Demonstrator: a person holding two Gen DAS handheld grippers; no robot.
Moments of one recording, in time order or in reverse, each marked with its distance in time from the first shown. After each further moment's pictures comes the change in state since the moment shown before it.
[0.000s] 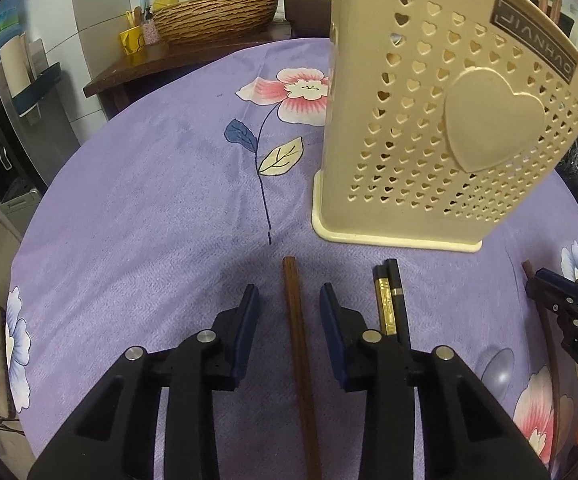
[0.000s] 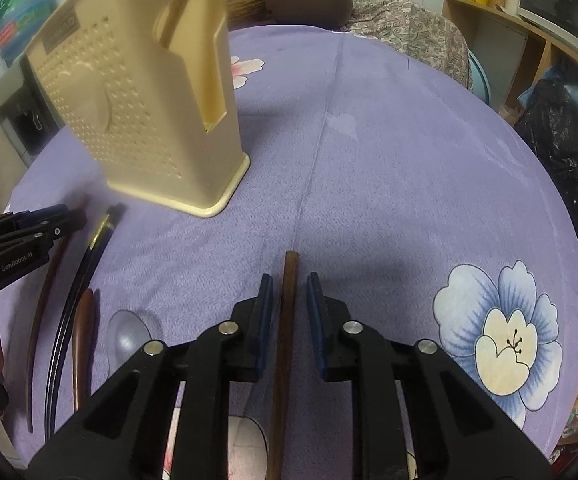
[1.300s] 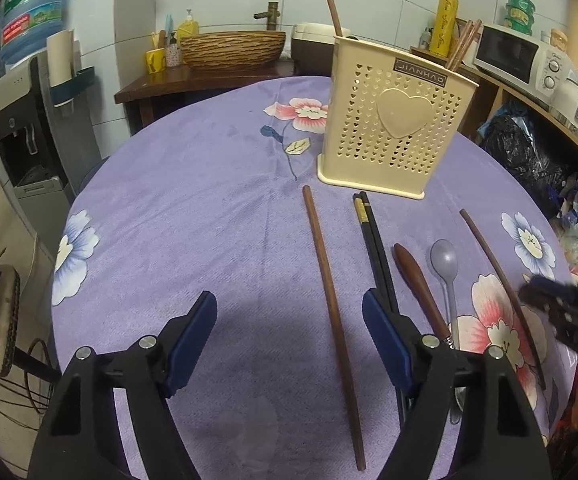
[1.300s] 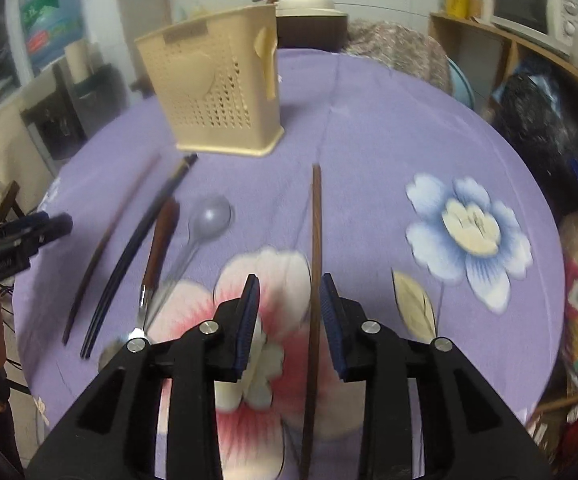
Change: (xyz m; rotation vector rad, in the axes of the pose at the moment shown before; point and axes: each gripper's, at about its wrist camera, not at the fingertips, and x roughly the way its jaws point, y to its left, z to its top) left arm -0.093 0.029 -0.090 -0.032 -0.140 -0.069; right arm -0.076 0.010 -0.082 0.022 -0.090 0.024
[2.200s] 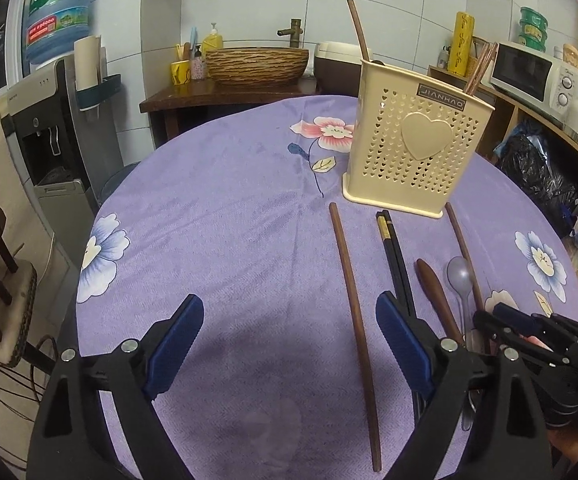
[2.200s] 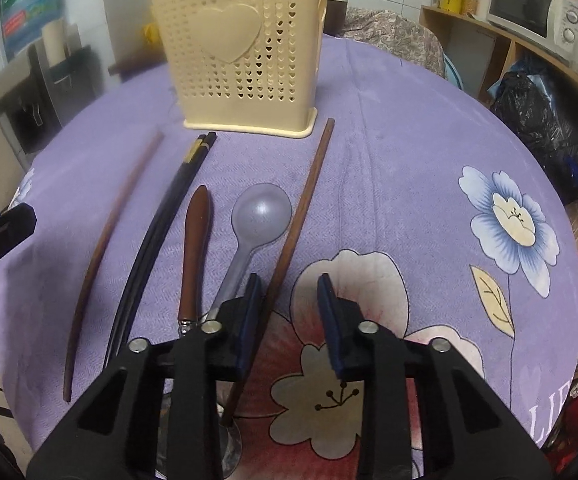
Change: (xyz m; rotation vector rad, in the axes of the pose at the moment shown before) left arm -0.013 0.010 -0.007 -0.042 -0.070 0.071; right arm 0.027 0.065 -0.006 0.006 0.033 -0.119
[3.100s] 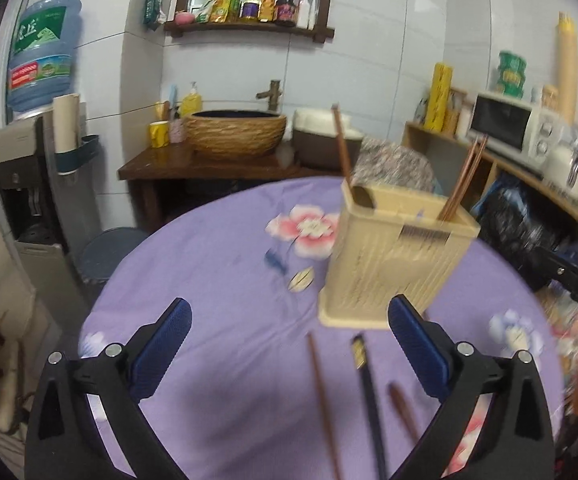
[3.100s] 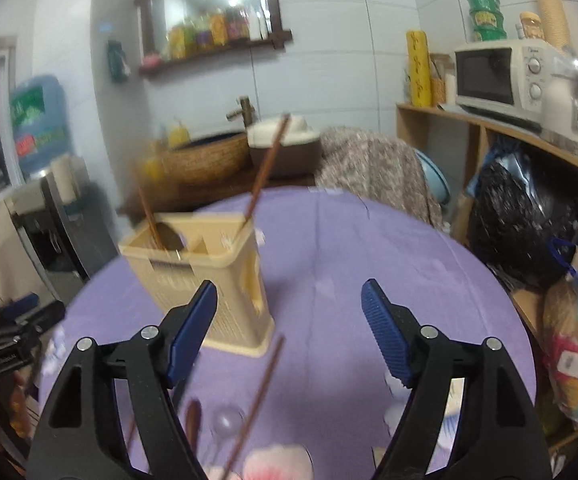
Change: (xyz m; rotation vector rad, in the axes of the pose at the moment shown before) left arm -0.011 -0.002 0.082 0.027 -0.190 -0.062; right arm -0.083 -0.077 0.090 0.124 -0.358 0.034
